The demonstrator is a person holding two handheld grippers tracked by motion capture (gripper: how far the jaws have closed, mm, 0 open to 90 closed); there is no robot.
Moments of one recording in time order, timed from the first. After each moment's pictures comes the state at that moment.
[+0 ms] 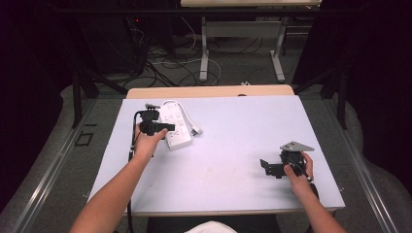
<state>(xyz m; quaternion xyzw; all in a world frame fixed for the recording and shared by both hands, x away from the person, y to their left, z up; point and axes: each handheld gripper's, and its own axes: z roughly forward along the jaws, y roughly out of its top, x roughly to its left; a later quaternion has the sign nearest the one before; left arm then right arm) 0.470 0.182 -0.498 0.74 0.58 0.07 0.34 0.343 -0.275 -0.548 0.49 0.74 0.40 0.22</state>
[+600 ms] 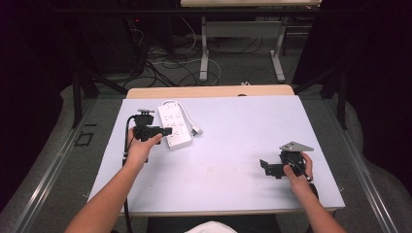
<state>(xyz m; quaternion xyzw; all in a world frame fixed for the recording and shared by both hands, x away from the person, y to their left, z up) 0.446 0.197 -0.495 0.74 0.55 0.08 0.37 0.343 -0.273 -0.549 0.50 0.74 0.40 0.22</state>
